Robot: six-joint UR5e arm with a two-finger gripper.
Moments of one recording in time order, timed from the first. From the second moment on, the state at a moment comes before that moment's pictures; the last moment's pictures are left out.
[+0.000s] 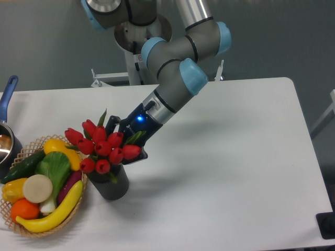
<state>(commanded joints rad) 2.48 -1.83 -1.90 -0.79 0.56 1.25</state>
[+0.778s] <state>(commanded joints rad) 2.50 -1.76 -1.88 -0.79 0.48 1.19</state>
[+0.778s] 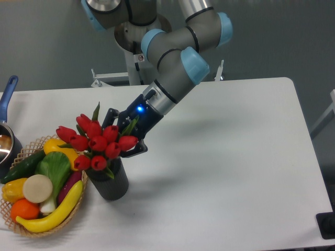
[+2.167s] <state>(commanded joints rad) 2.57 -1.65 -1.81 -0.80 0.31 0.87</state>
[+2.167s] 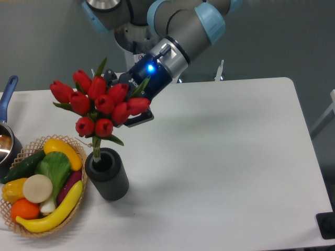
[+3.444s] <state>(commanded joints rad) 2.84 -1.76 -1.66 -0.79 0.32 1.00</state>
